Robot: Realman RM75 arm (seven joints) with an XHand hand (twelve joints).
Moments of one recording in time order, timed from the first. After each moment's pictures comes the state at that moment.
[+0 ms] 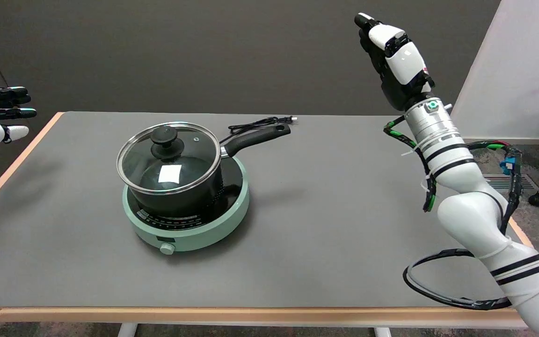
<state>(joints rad) 0.06 -1.13 -1.45 1.69 0.66 0.17 1.19</state>
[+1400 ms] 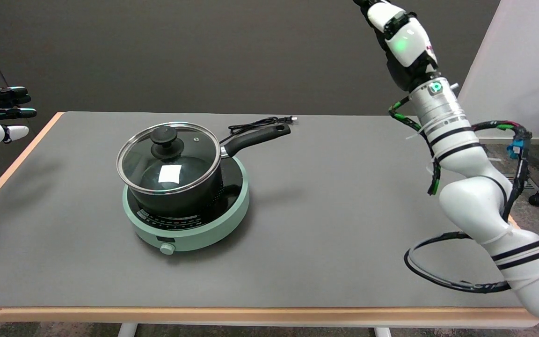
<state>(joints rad) 0.13 -1.10 -1.46 1.70 0.56 0.18 1.19</state>
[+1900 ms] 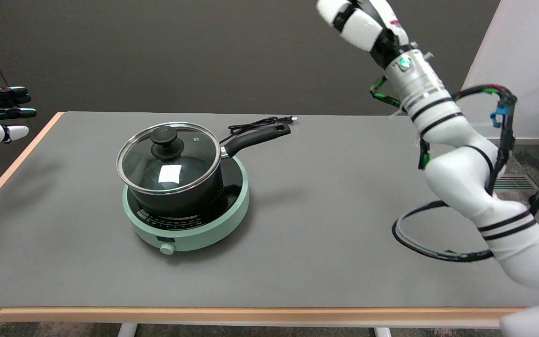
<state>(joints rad) 0.30 -1.08 -1.56 1.71 0.34 0.03 1.19</state>
